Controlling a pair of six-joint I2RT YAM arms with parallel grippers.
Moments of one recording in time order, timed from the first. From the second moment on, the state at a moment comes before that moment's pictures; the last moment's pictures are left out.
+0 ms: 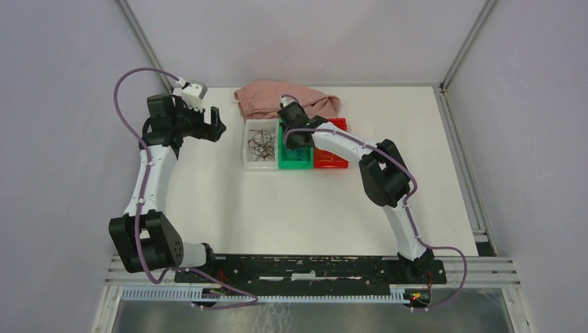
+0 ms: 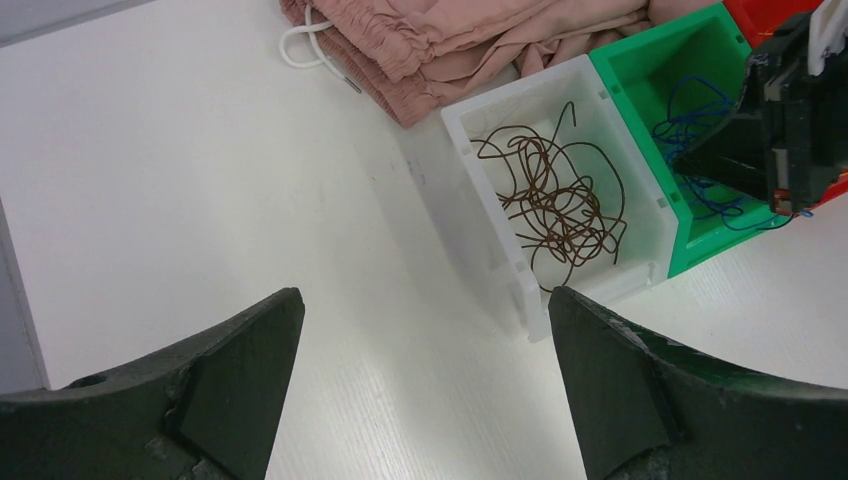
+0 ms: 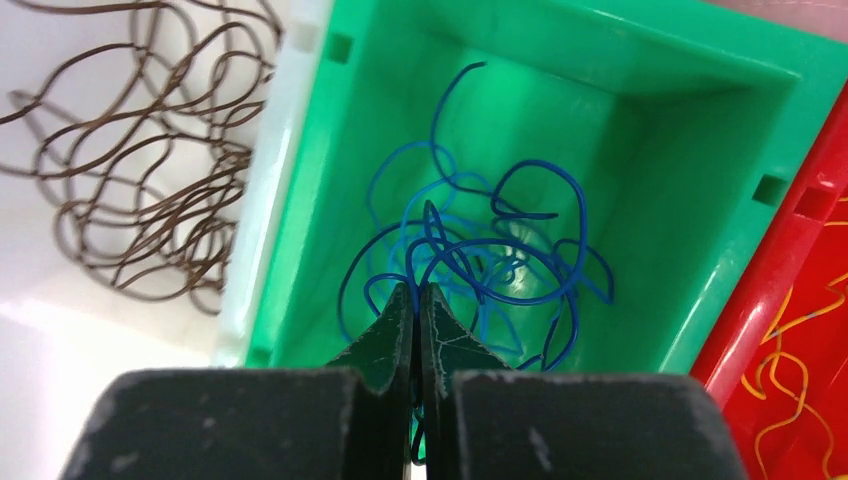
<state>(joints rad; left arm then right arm) 0.15 1.36 1.18 -0.39 0.50 0.28 0.72 2.22 1.86 -0.52 0.19 0.38</state>
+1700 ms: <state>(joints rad) 0.16 1.48 0.45 0.47 0.45 0.08 0.23 1.23 0.57 -0.12 0.84 0.36</state>
